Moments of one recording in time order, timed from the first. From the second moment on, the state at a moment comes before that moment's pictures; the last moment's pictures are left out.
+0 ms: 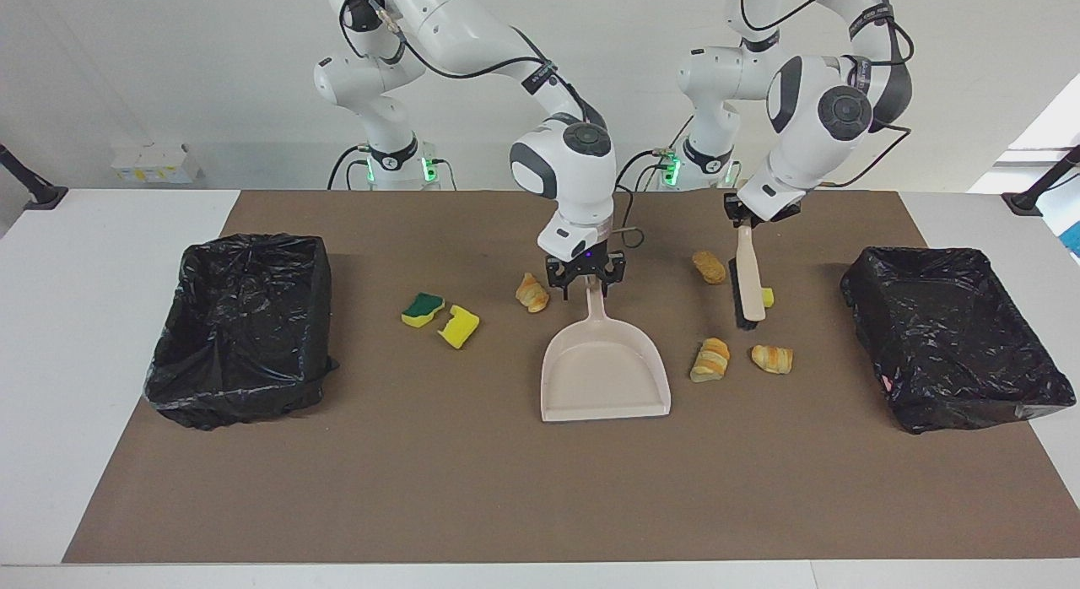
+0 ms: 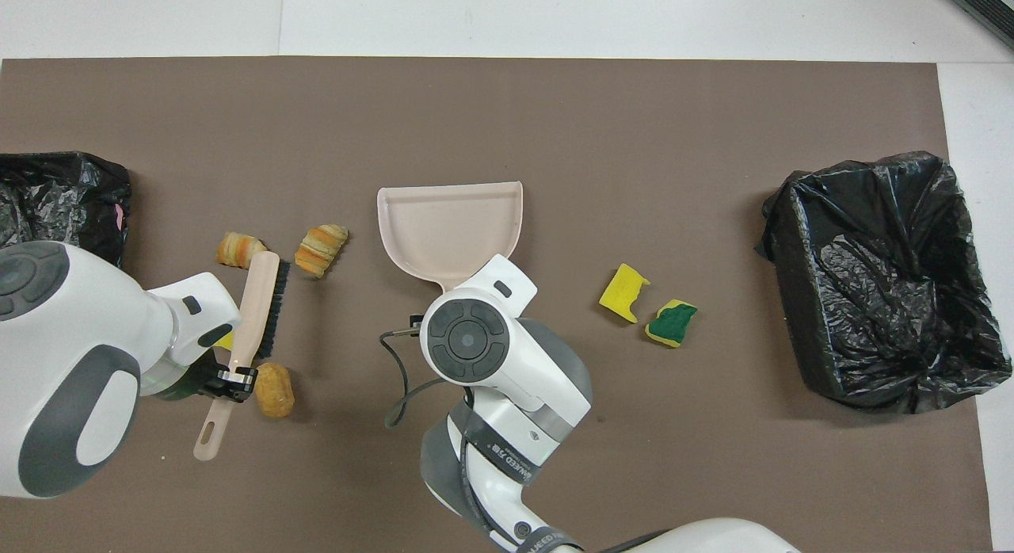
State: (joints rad) left arm -0.09 -0.24 -0.05 -2.28 0.04 1.71 -0.09; right arm 0.60 0.39 0.14 -1.80 -0.12 2.31 0.77
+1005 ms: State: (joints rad) left arm -0.07 -0.29 -0.08 -2.52 0.07 1.99 -0.04; right arm 0.40 0.26 0.13 -1.78 -0.12 2.08 0.22
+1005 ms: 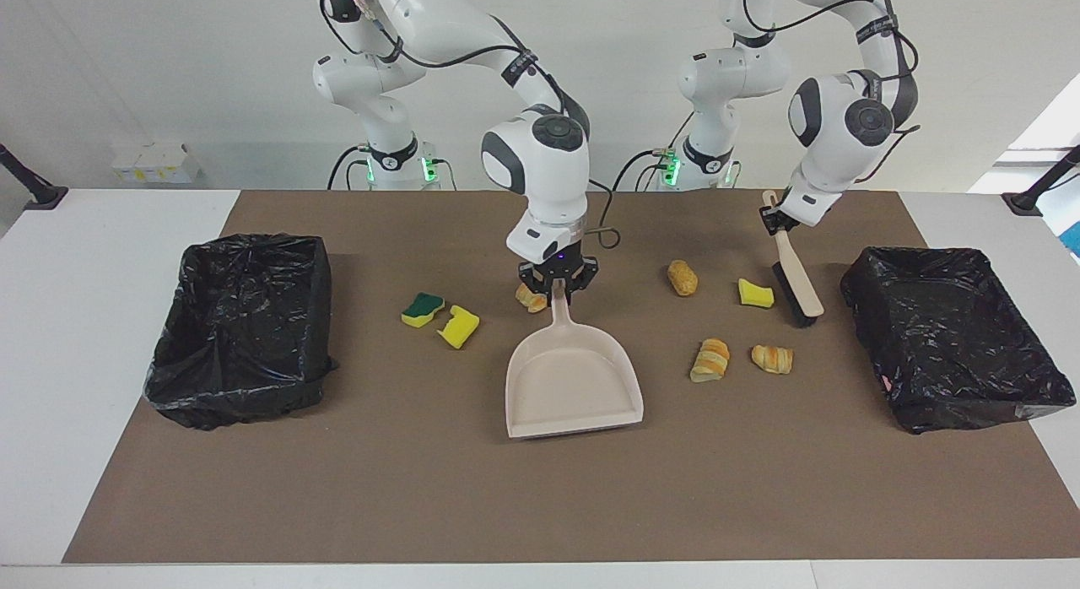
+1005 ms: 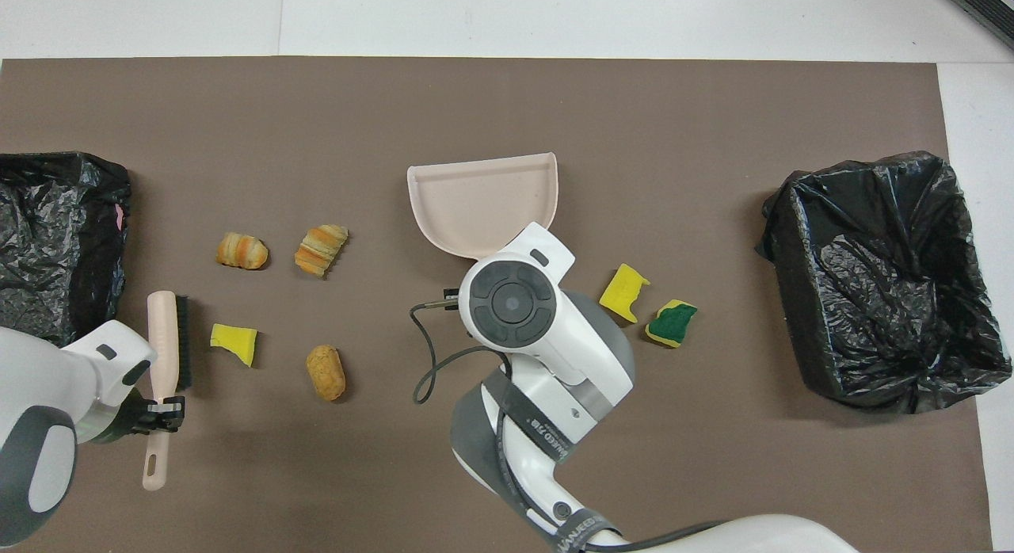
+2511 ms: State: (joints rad) left arm 0.07 0.14 -0.05 -2.05 0.20 2.16 0.63; right arm 0.31 0.26 0.14 -1.82 -0.26 2.04 -0.87
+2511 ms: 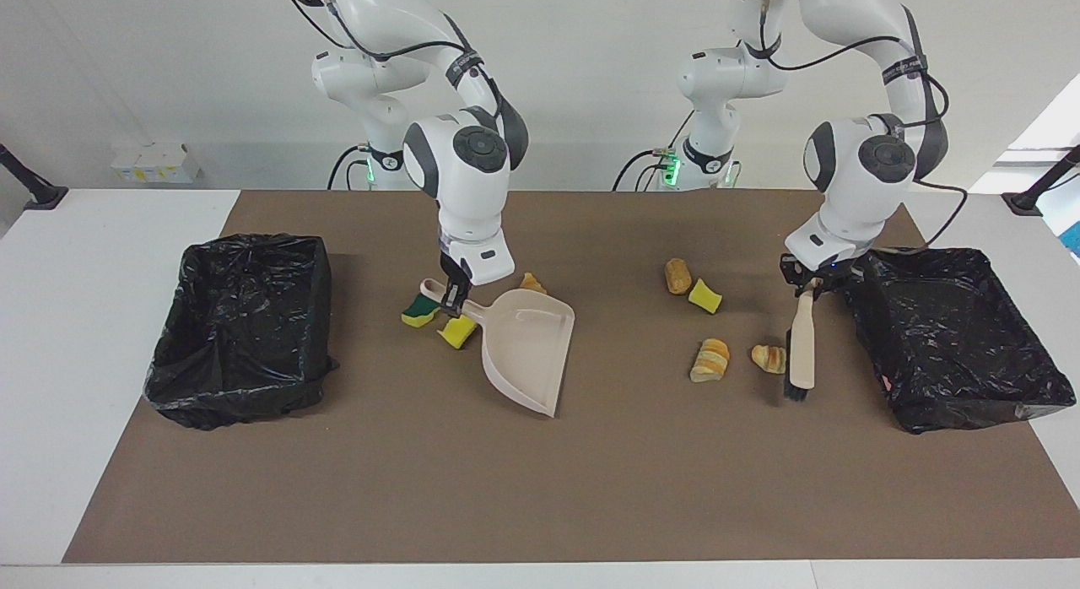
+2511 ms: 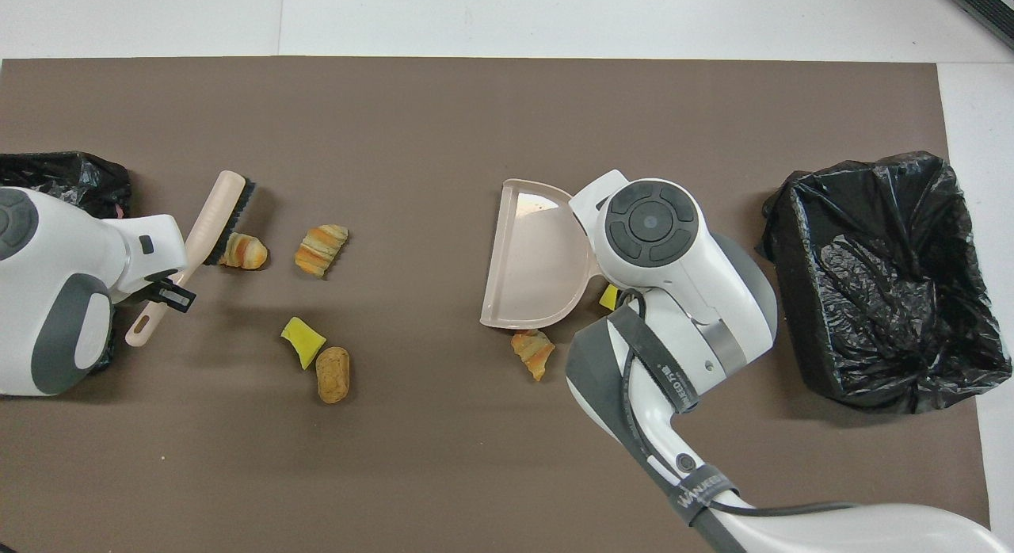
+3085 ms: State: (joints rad) left arm -0.04 0.11 -0.08 -2.13 0.20 2.03 0.52; right arm 0.37 0.34 0.14 -1.82 -0.26 2.17 -0.93
